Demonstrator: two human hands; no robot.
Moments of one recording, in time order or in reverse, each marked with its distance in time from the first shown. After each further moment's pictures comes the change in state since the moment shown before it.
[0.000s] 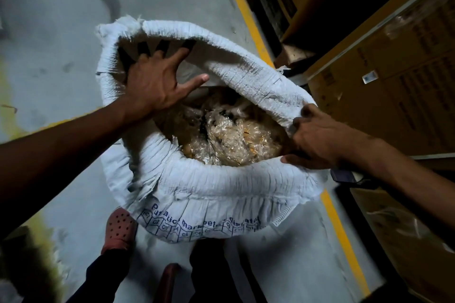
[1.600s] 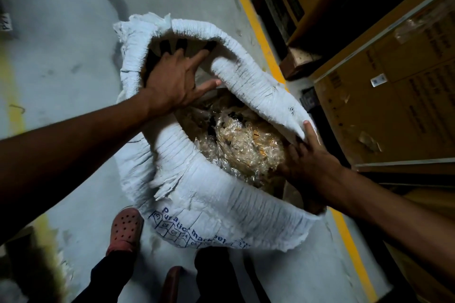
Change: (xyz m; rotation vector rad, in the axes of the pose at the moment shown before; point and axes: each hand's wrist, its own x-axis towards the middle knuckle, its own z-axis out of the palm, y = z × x) left_hand 0.007 0.002 -0.003 -0.002 -0.057 0.133; right_hand 0.021 -0.081 0.016 -0.036 -0.077 0.285
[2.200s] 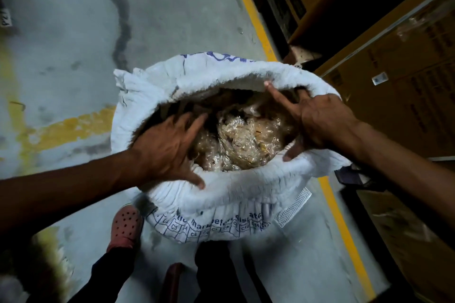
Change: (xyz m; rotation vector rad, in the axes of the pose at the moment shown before) left_hand -0.115 0.006 0.024 0.171 -0.441 0.164; right_hand 0.033 0.064 -0.046 0.112 -0.029 0.124
